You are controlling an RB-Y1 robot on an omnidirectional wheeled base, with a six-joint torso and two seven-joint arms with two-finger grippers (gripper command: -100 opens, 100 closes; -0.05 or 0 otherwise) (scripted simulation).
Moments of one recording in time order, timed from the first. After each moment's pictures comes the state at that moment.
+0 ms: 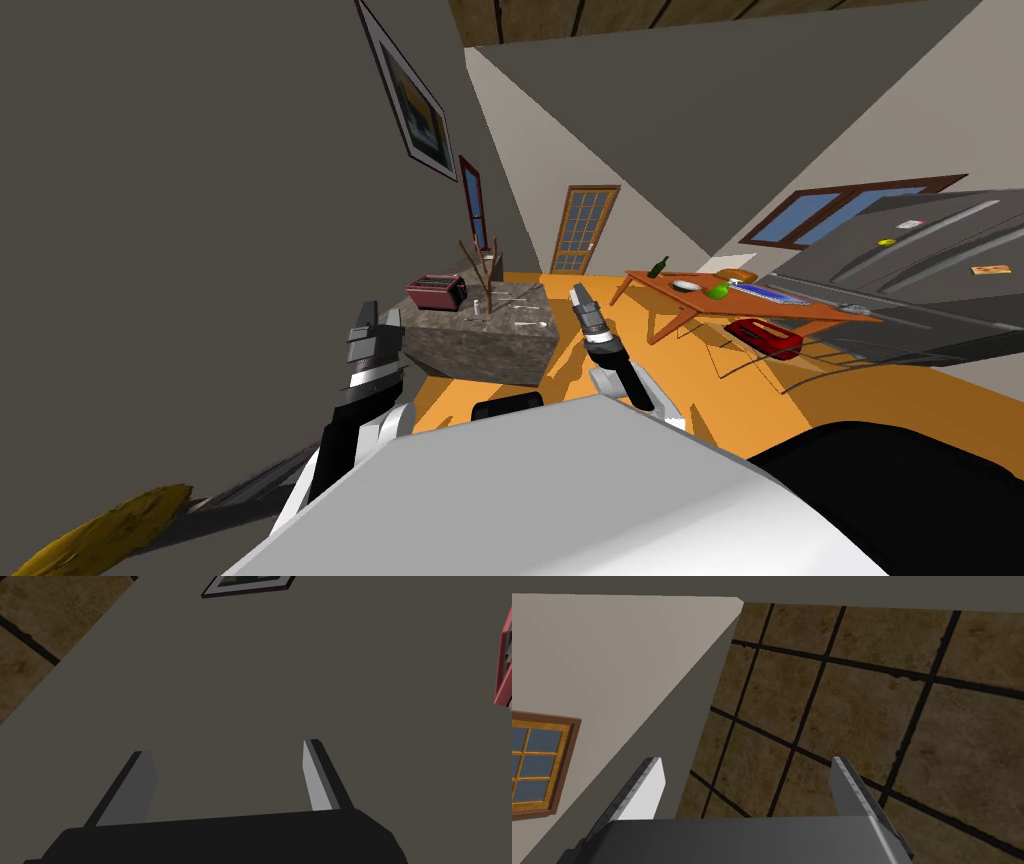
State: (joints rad) left arm 0.55 0.01 0.07 -2.28 0.03 -0.42 -0.06; right arm 0.49 -0.27 -0.03 -2.22 0.08 -0.52 0.14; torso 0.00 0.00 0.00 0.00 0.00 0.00
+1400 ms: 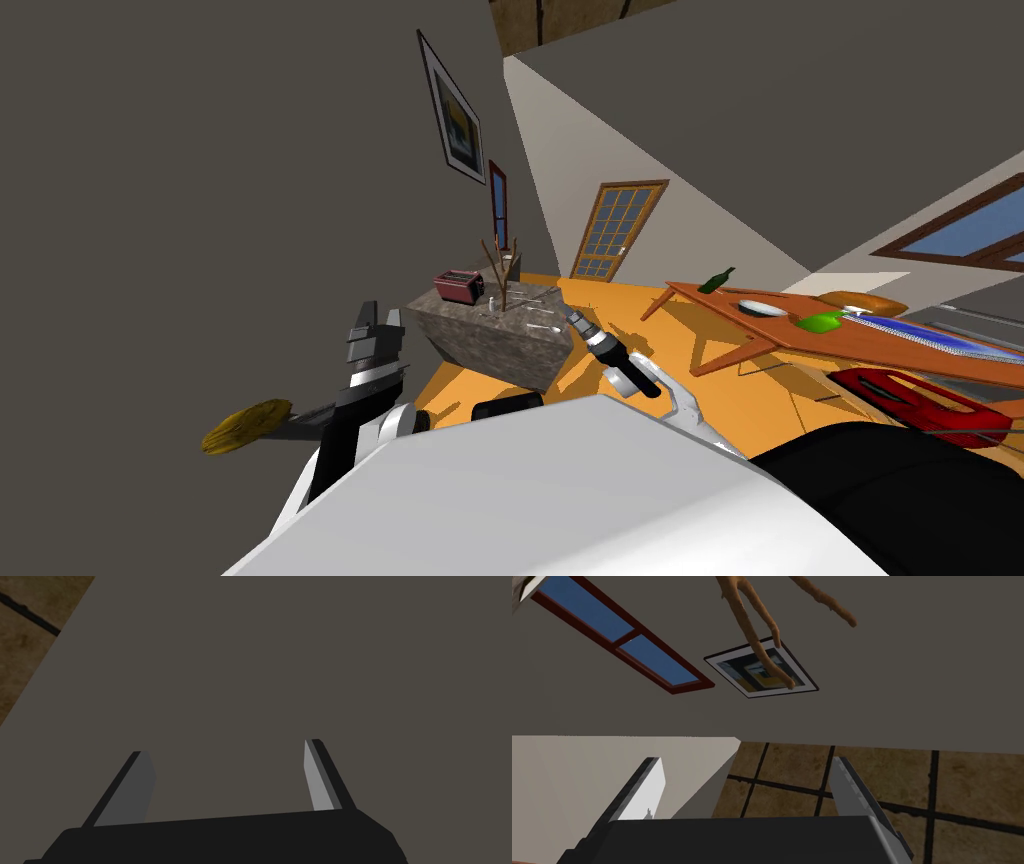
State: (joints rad) left arm 0.55 0.01 0.07 -2.28 0.03 -0.42 -0.06; right arm 0.46 -0.63 0.02 -2.07 0.15 -0.48 0.07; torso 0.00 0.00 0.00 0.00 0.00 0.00
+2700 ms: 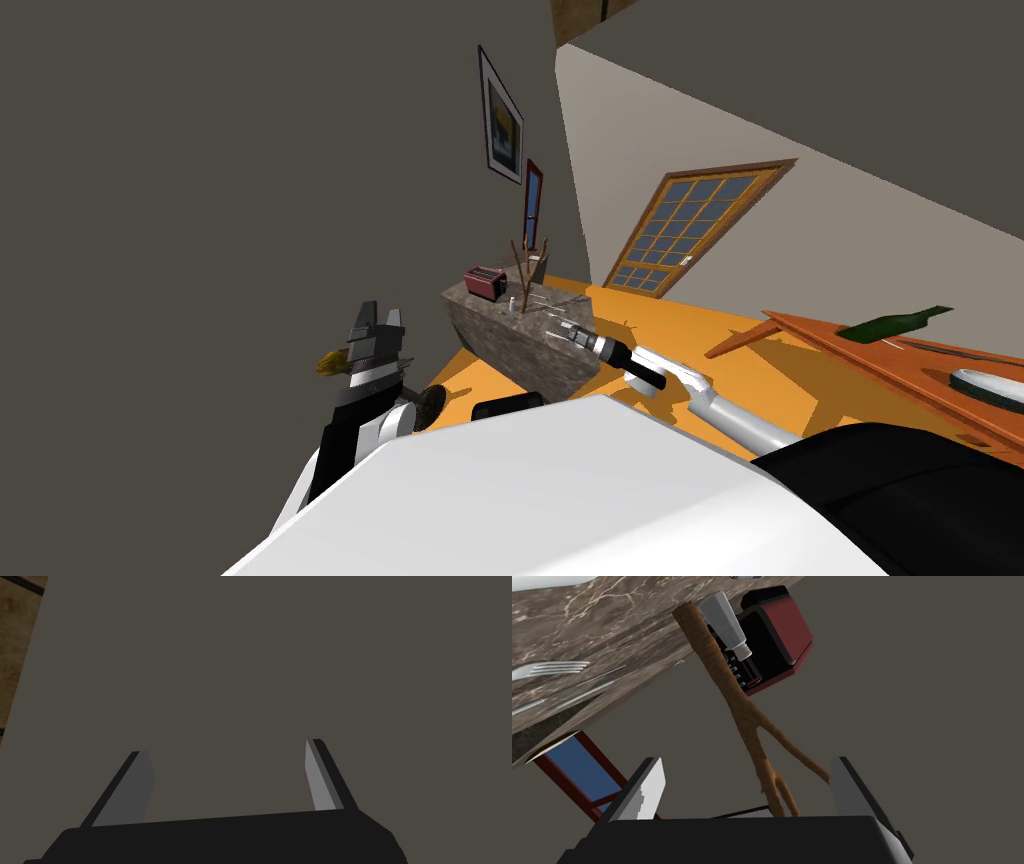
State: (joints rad) left arm 0.55 0.01 0.07 -2.28 0.03 -0.42 -0.06; right arm 0.42 -1.01 0.18 -1.86 0.24 -0.45 -0.01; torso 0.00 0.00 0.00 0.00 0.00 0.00
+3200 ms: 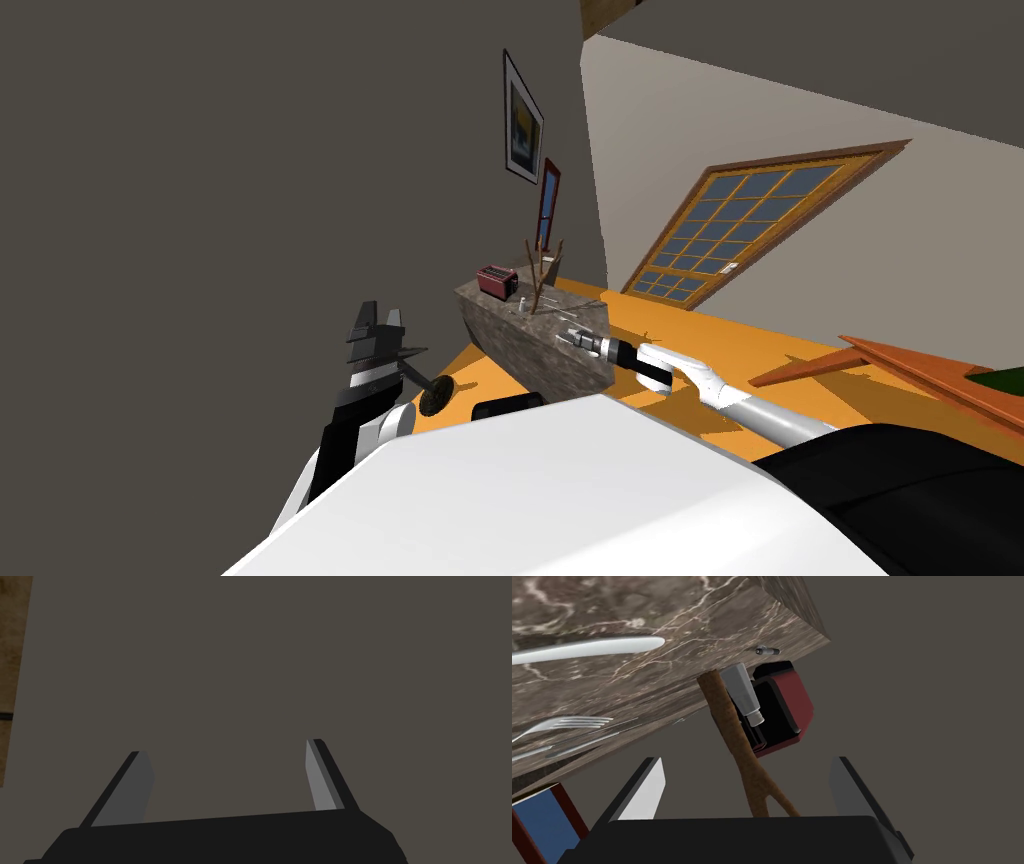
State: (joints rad) left arm 0.55 0.01 0.07 -2.28 0.03 -0.42 -0.06; right arm 0.38 -1.16 0.27 -1.76 0.29 -0.44 -0.05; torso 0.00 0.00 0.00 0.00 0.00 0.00
